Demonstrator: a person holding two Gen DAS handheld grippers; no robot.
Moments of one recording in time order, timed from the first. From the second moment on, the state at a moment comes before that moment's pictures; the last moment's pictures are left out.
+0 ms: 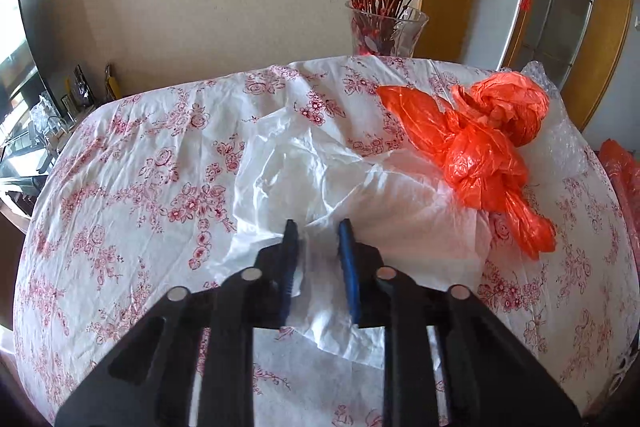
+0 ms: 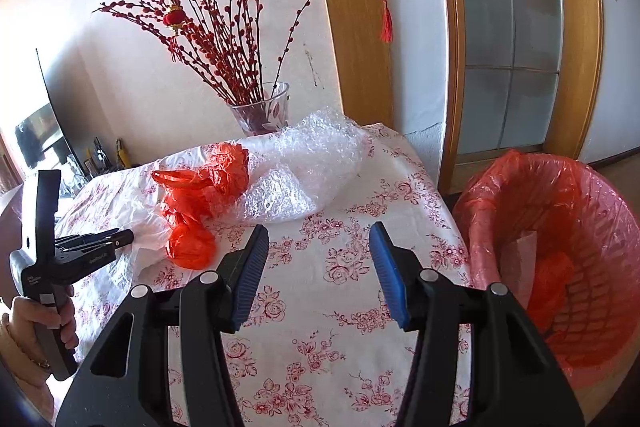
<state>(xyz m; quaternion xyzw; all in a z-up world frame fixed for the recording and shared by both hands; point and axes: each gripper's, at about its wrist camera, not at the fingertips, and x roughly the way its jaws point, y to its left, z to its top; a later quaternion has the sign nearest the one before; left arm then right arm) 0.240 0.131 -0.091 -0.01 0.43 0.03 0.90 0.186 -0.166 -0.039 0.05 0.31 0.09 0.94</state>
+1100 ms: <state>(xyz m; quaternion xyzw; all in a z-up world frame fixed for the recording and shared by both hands) 0.203 0.218 -0.045 -0.07 0.33 0.12 0.94 0.284 -0.071 -0.047 0.06 0.34 0.13 0.93</state>
